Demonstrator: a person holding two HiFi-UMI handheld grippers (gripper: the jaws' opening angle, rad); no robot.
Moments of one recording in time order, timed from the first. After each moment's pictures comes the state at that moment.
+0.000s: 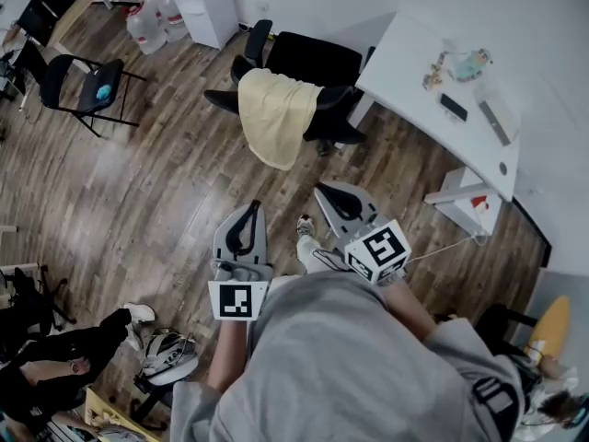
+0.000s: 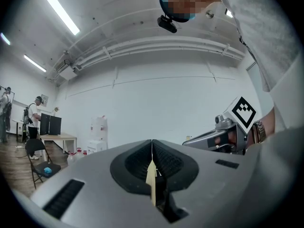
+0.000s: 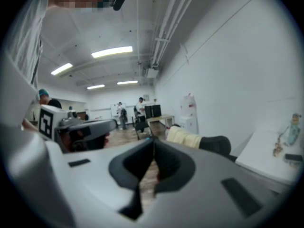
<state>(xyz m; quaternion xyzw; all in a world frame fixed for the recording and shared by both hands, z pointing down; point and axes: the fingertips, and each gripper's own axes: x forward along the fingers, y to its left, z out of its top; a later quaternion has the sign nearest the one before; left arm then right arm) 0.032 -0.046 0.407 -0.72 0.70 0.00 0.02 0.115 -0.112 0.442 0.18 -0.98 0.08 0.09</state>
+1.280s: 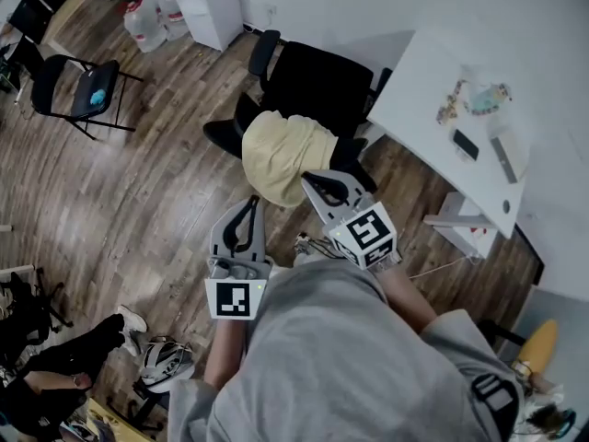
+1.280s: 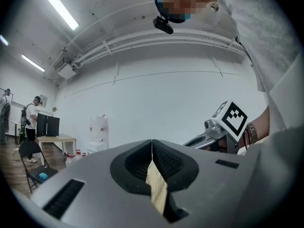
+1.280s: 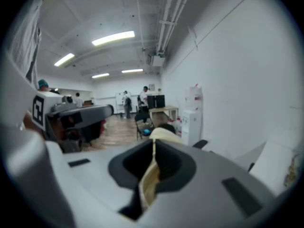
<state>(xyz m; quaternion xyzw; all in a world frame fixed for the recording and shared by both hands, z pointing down) -0.047 -0.177 0.412 -0.71 0.70 -0.01 0.00 0.008 -0.250 0.469 0.13 -0.98 0.05 0.17</state>
